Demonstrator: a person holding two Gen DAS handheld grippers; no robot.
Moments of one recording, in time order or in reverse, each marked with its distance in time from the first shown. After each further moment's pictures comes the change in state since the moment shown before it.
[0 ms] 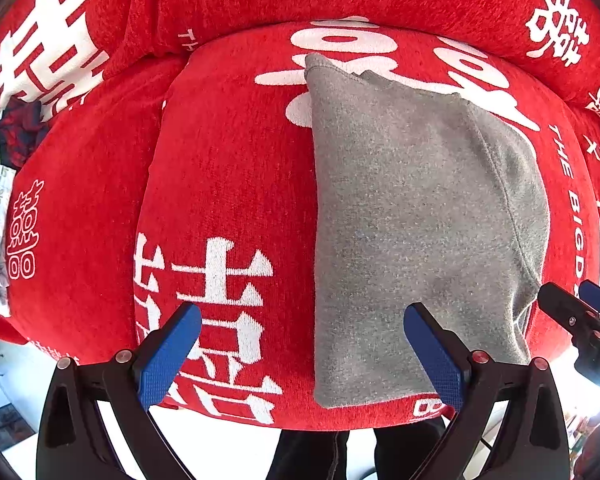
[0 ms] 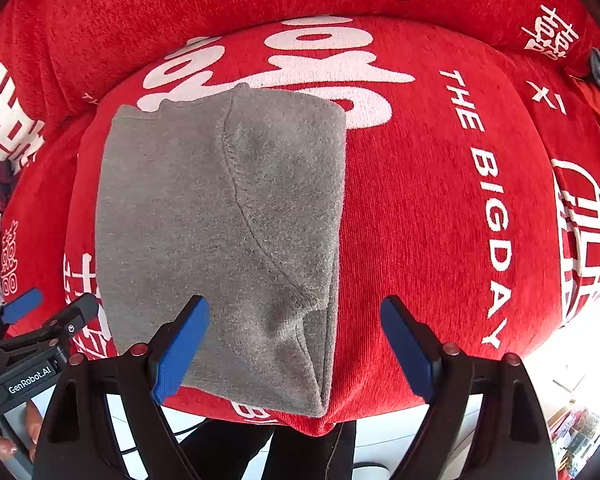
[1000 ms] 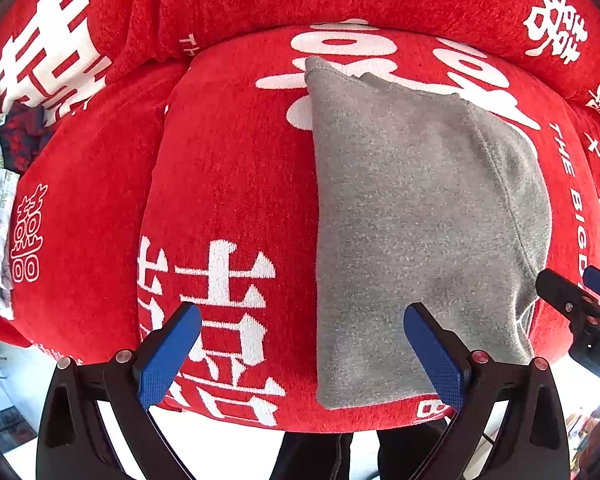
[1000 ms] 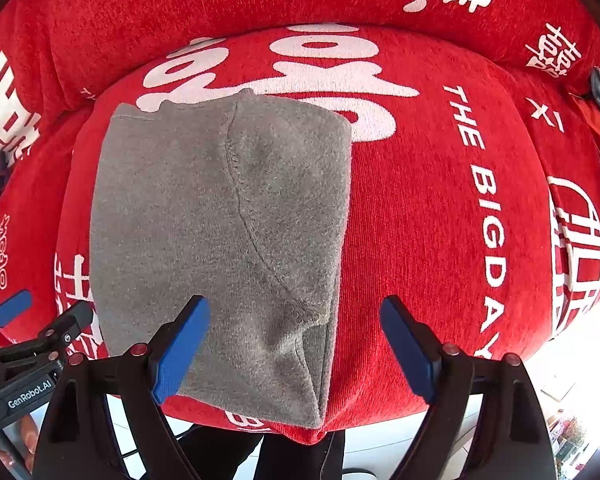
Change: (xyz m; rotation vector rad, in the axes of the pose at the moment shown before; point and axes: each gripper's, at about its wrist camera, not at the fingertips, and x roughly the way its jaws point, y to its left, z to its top) left arm -0.003 -0.003 -0.001 0.014 -0.019 0.012; right arm 0.000 0.009 0.005 -0.035 -0.021 -0.047
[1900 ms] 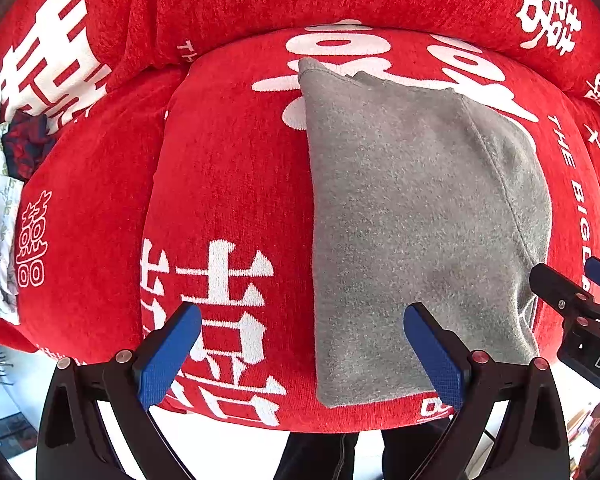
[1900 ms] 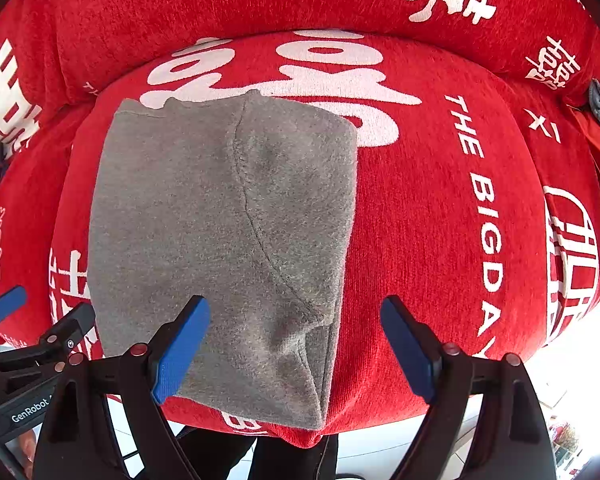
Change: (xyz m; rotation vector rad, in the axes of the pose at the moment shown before) left arm -0.001 -0.008 -0.005 0.012 -0.008 0.024; right arm -0.001 0.007 -0.003 -0.023 -0.019 -0.023
